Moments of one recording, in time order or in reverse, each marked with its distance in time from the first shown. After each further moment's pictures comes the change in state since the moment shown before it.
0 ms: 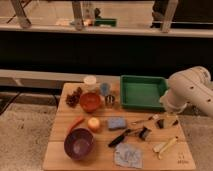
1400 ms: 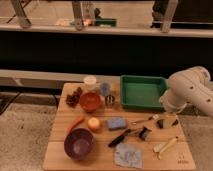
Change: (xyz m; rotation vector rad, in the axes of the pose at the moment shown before) arm -0.003 -0.003 -0.001 0.009 -0.006 -0.011
